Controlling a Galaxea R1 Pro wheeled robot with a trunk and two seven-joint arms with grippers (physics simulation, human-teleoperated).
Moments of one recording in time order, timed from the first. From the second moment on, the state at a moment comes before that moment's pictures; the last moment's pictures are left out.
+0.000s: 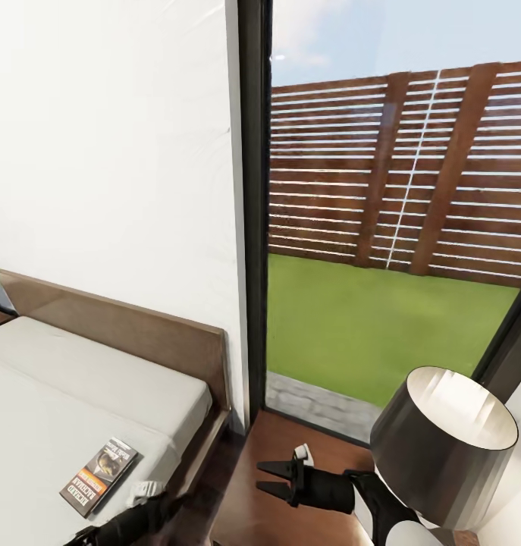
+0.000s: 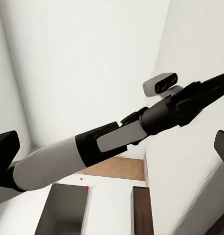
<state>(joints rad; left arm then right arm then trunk) -0.52 0.19 0.25 -0.03 0.06 -0.21 -0.94 -0.56 0.10 -0.36 -0.35 0.20 0.68 1.52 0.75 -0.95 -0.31</state>
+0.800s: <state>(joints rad) -0.57 0.51 0.37 -0.75 0.34 0.79 -0.75 -0.56 0.10 -0.36 -0.34 0.20 0.67 1.52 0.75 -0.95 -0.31</state>
